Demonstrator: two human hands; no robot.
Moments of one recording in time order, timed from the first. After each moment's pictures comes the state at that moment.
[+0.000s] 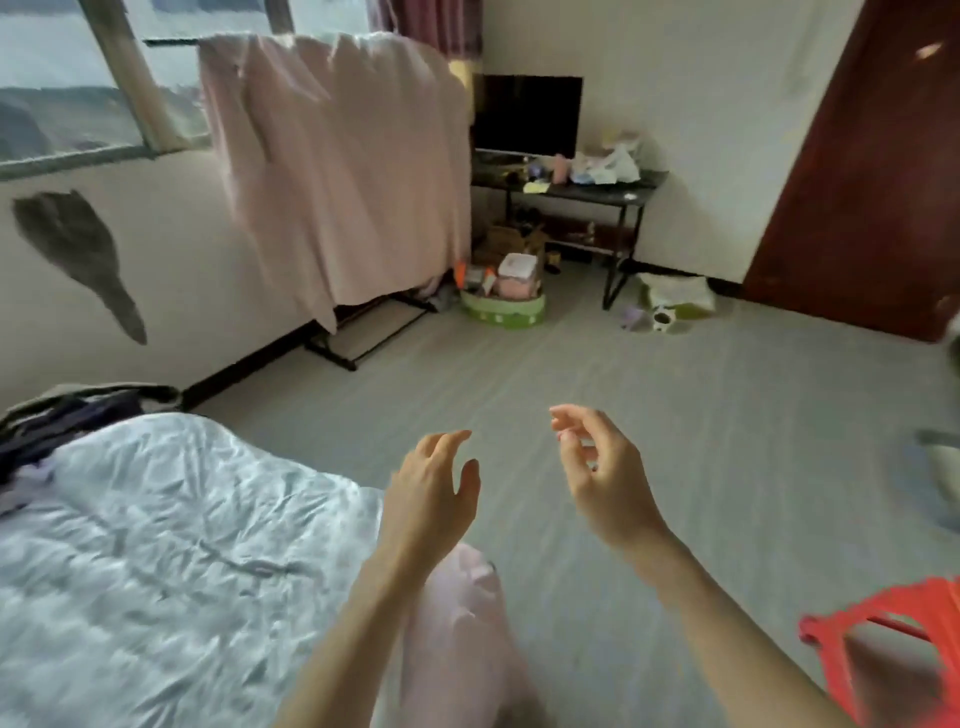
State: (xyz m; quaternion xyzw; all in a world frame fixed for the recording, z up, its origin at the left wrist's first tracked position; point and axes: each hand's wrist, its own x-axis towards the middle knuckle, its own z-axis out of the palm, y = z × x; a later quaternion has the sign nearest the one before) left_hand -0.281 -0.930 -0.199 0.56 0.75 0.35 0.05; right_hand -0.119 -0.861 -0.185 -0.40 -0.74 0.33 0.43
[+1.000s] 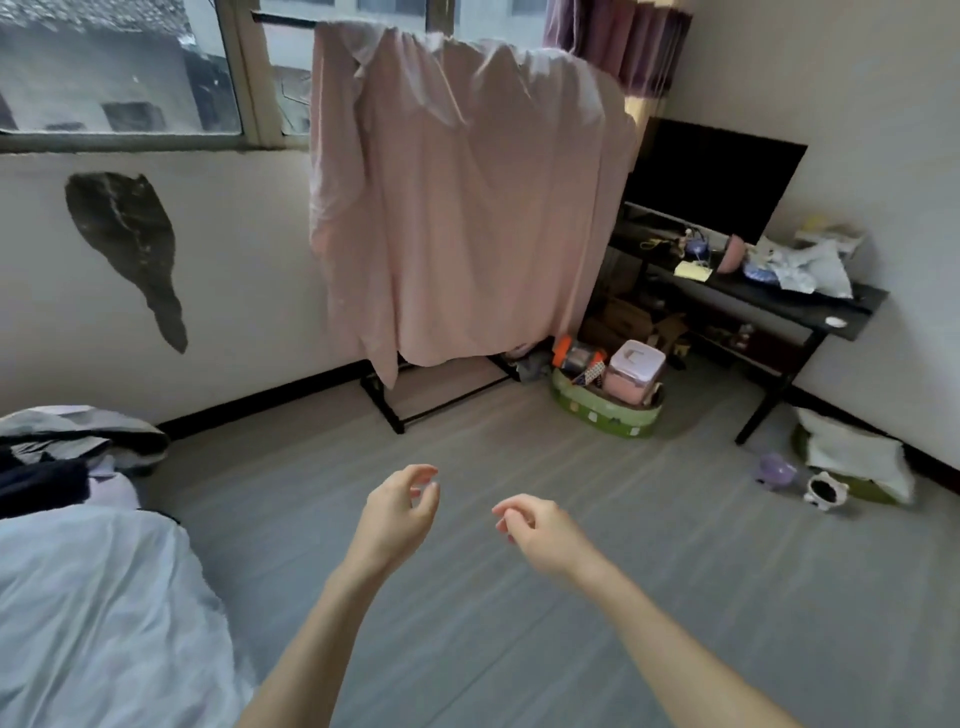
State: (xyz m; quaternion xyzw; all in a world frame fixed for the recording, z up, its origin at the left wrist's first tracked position) left_hand -0.622 -0.492 -0.251 0.34 0.82 0.43 0.16; right_hand -0.484 -0.367 -0.252 -0.34 -0.82 0.45 0.06
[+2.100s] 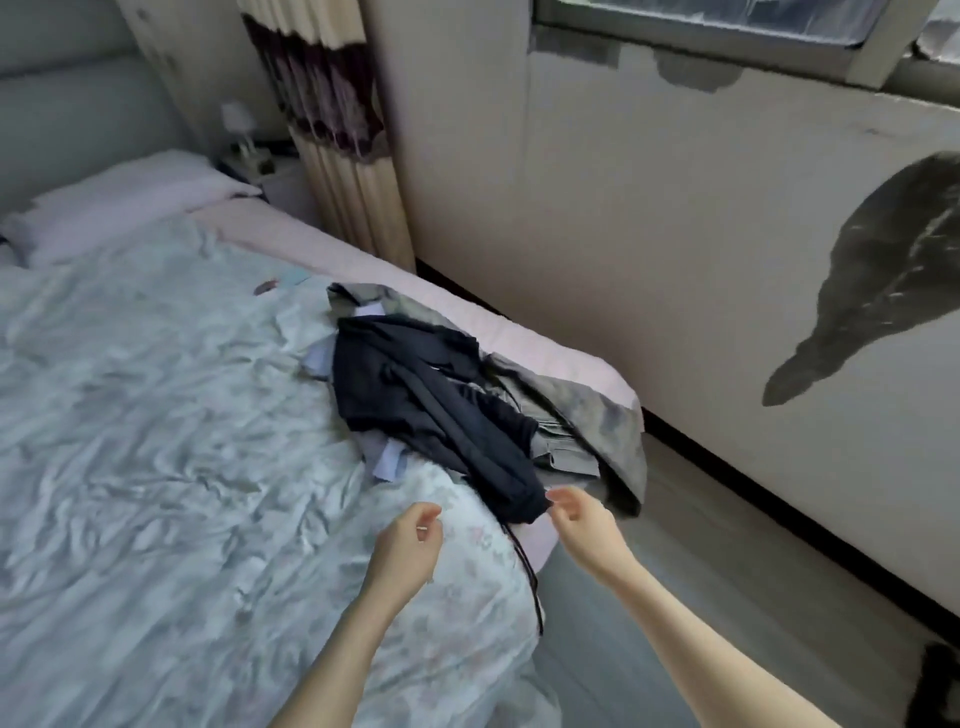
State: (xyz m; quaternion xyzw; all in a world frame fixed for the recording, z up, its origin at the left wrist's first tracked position) left_hand -1.131 -0.737 -0.379 -0.40 0.79 0.47 0.01; right_hand -1.274 -0.569 -0.390 0.16 -0.87 0.35 -0.30
